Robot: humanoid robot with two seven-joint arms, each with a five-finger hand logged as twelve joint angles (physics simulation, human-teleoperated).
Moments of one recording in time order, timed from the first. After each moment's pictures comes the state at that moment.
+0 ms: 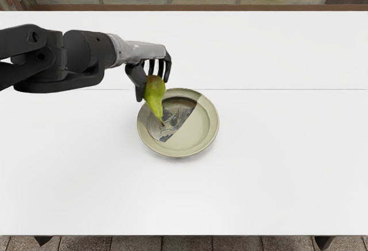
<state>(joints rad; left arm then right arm) -1.41 0.56 -0.21 -1.61 1.04 -0.34 0.61 -0.03 0.00 0.09 0.08 0.11 0.18 -0.22</state>
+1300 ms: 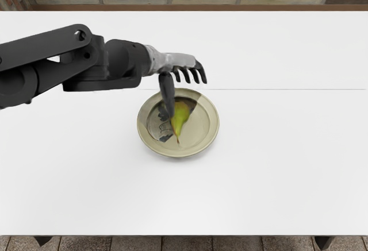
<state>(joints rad) -1.34 0.36 -0.29 -1.44 0.95 -0.32 0.61 -0.03 0.00 0.09 0.08 0.11 0.18 -0.22</state>
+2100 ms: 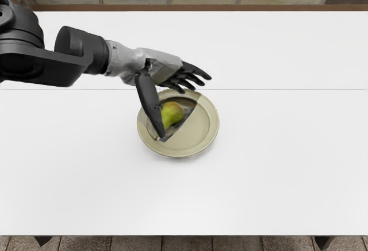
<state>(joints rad) -1.32 0.61 -0.39 -1.57 0.30 -0.40 0.61 -0.03 0.00 0.09 0.08 0.11 0.18 -0.22</state>
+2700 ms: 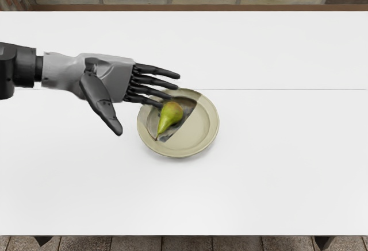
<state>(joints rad) -1.08 0.88 -0.53 -1.59 -0.18 -0.54 0.61 -0.03 0.00 0.08 0.08 0.11 0.18 -0.22</state>
